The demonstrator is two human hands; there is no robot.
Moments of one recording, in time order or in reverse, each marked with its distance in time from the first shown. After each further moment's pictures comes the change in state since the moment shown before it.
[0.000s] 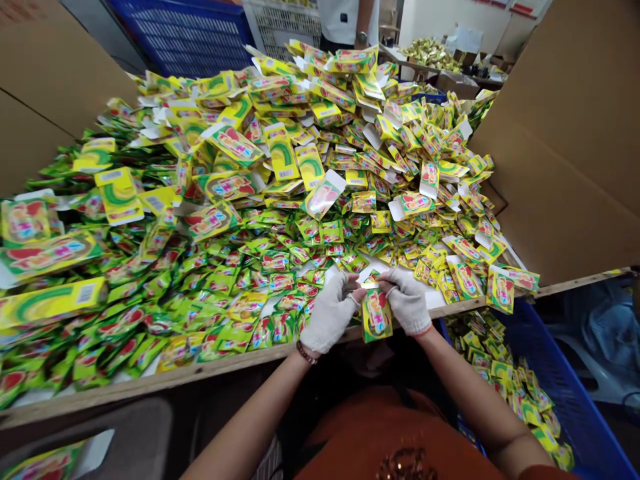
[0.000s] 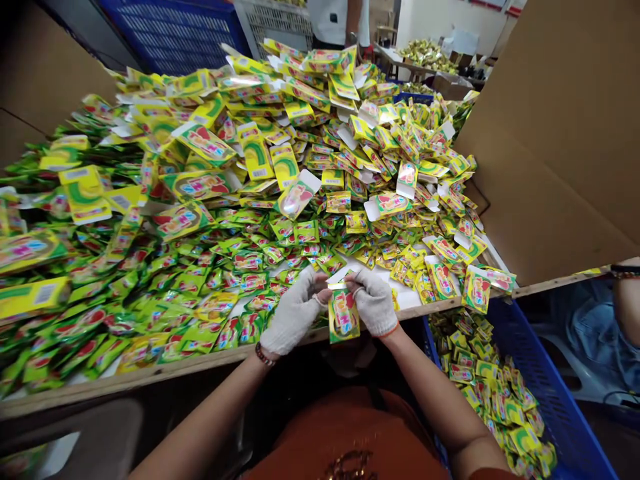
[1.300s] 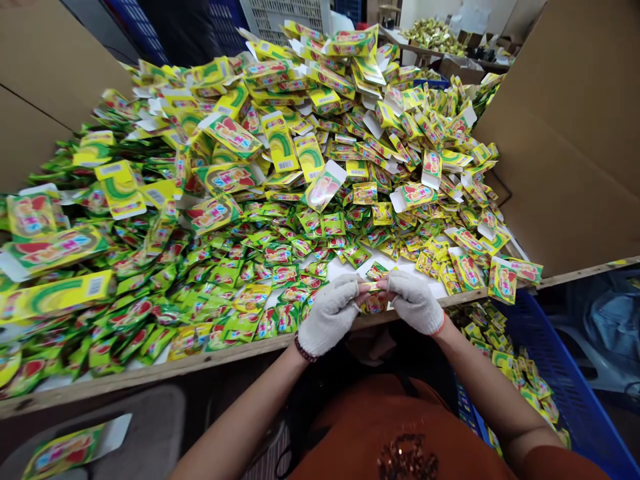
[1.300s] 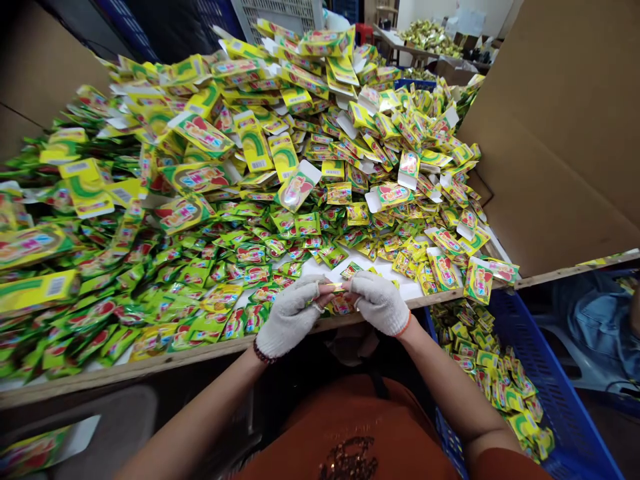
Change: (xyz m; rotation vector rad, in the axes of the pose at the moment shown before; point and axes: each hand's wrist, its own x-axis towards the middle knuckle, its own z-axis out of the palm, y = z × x) left_hand -0.013 0.012 -0.014 0.317 -0.073 0.523; right_hand -0.004 -0.005 -0.023 -0.063 -0.249 -0.285
